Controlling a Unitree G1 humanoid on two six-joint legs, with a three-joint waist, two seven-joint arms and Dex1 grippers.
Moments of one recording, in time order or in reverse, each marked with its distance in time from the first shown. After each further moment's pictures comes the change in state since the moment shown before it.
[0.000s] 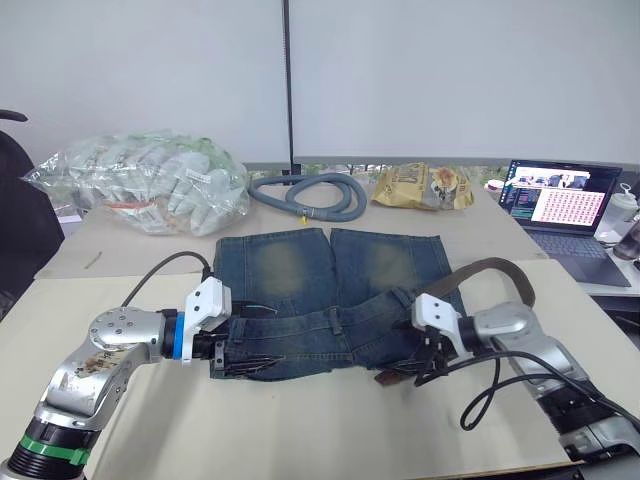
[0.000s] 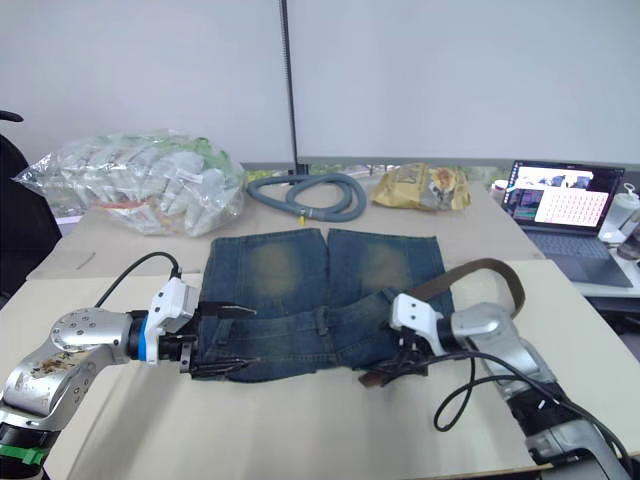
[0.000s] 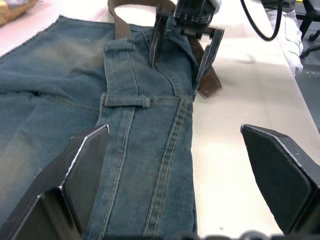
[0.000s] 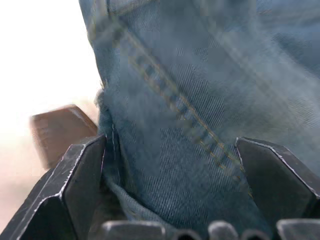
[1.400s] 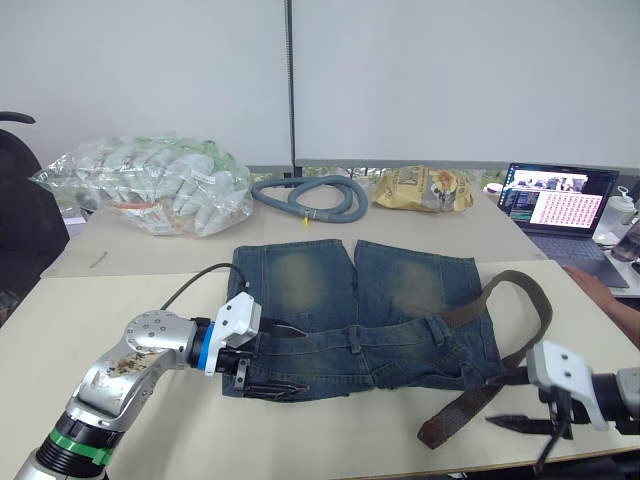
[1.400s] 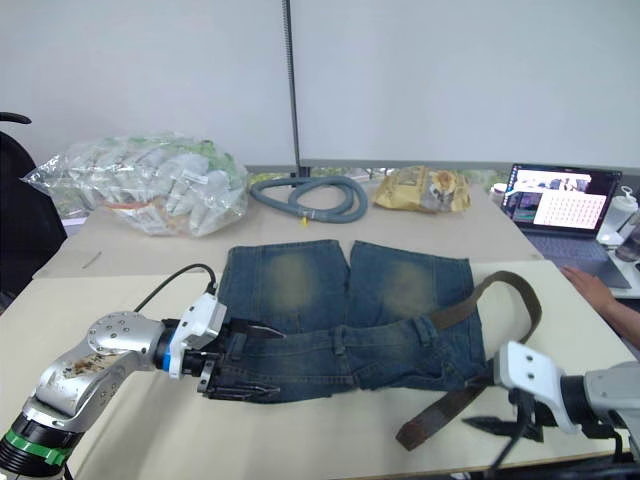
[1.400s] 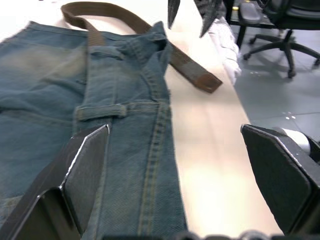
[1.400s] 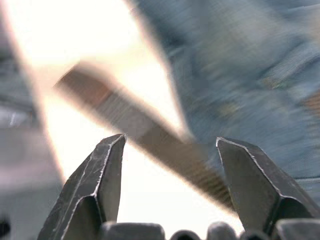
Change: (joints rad) left arm -0.044 -0.048 -0.141 -0.039 -0.016 0.015 -0.075; right arm 0.785 -0.322 -0.570 -0.479 0.195 -0.068 0.136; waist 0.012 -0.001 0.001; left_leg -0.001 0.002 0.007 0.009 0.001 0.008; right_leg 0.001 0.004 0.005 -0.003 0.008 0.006
